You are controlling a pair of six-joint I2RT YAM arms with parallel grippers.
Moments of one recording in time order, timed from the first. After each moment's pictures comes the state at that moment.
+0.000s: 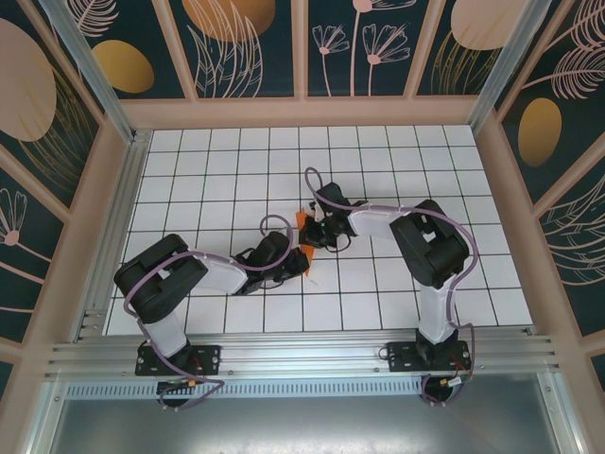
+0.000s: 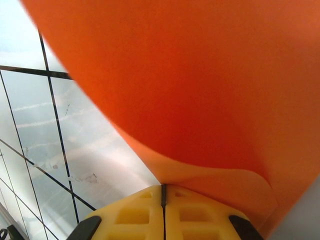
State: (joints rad) left arm -0.84 1.75 0.60 0.44 0.13 -1.08; right arm 0.63 1.96 1.13 -0.24 -0.45 0.71
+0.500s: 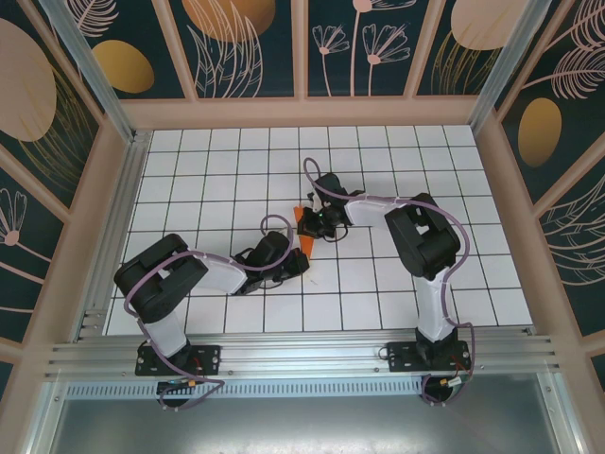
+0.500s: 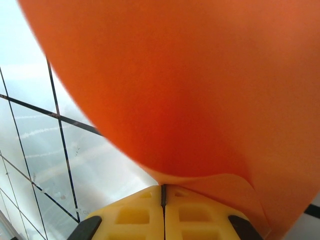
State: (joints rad) left arm -0.84 1.75 0.60 0.44 0.16 -1.05; right arm 0.60 2.05 1.26 -0.29 -0.46 0.68
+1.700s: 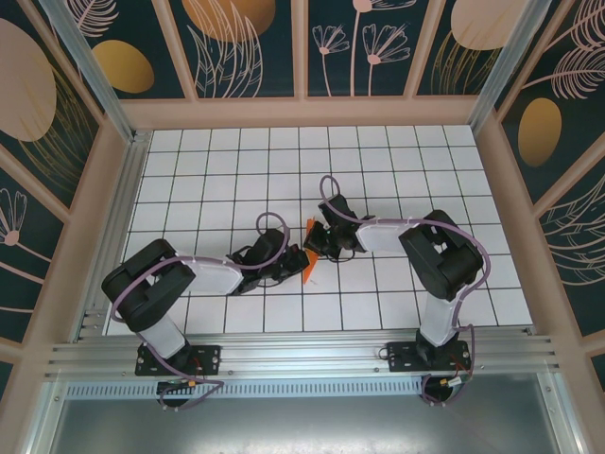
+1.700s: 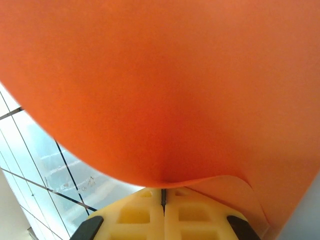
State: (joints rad) left arm -0.84 1.68 0.62 0.39 0.16 -1.17; right arm 0.67 1.84 0.93 -0.06 -0.34 1.07
